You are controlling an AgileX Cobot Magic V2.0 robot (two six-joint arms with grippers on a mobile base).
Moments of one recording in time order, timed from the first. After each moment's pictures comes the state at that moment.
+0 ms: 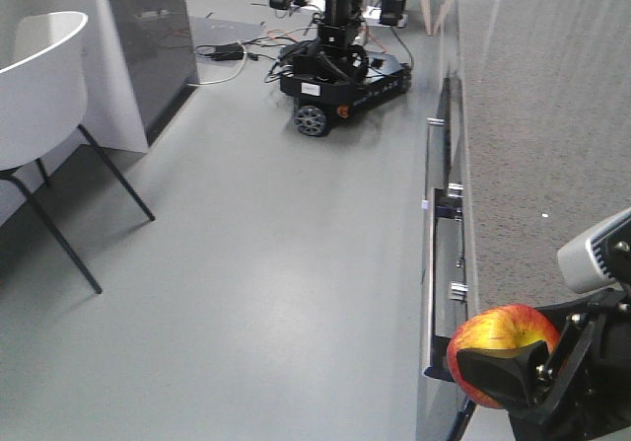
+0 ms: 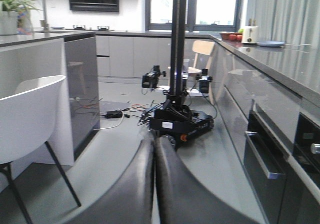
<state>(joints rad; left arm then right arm) -0.08 -0.01 0.02 -0.04 0.04 -0.05 0.41 0.80 -0.70 0.33 0.75 -0.25</state>
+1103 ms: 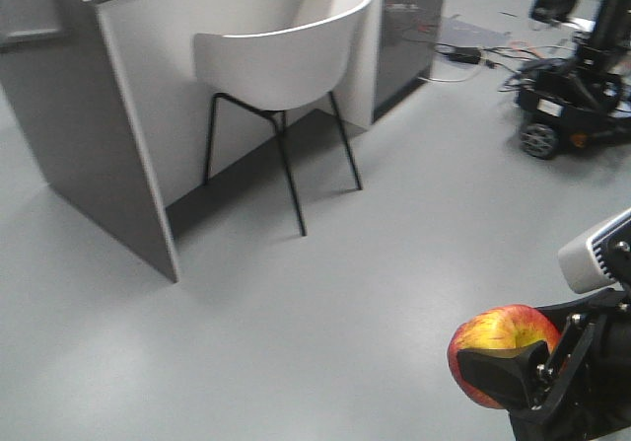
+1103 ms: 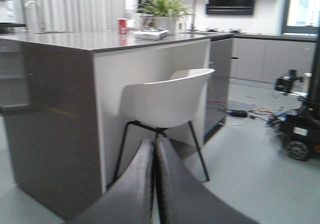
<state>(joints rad) -0.08 -0.01 0.02 -0.04 0.04 -0.05 0.41 0.80 -0.70 0.33 0.75 -0.25</state>
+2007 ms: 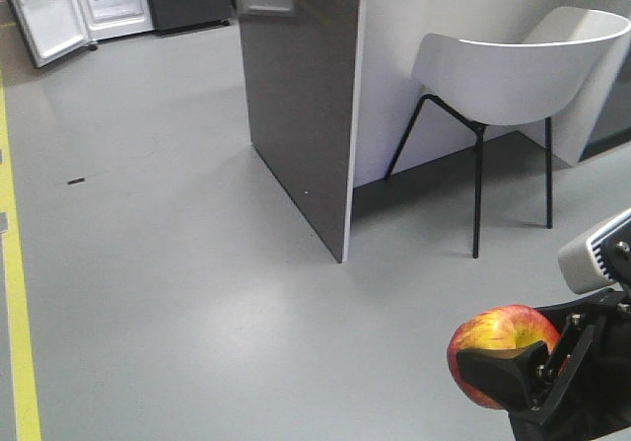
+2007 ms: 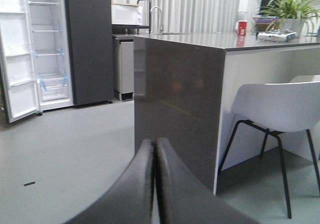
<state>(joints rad) -0.08 -0.01 0.02 -0.04 0.04 -0.05 0.41 0.80 -0.70 0.33 0.75 -0.25</state>
